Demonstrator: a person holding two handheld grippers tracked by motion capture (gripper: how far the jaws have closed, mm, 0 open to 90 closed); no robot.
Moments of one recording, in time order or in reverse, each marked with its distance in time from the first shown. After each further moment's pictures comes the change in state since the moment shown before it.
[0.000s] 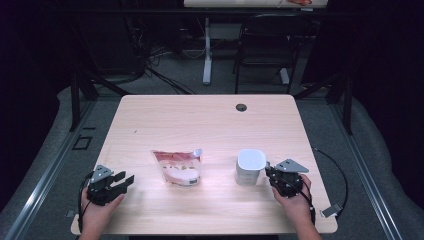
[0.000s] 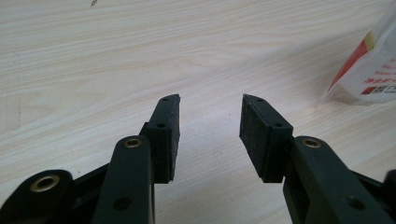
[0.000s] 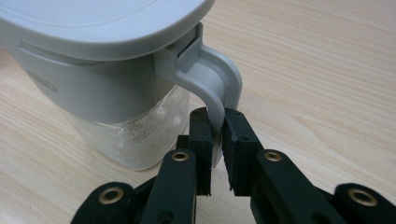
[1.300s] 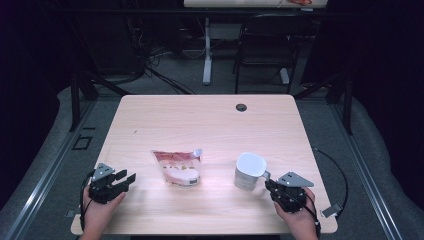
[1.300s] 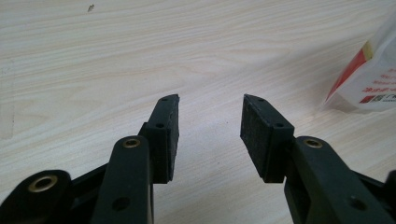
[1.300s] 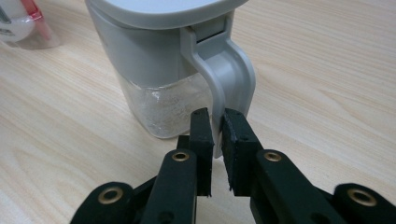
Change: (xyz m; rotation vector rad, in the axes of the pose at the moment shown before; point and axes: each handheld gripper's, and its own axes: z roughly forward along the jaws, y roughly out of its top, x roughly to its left) left arm -0.001 0.004 0.004 -0.013 -0.006 -0.004; right arm 0.018 -0.017 -0.033 0.017 0.076 -0.011
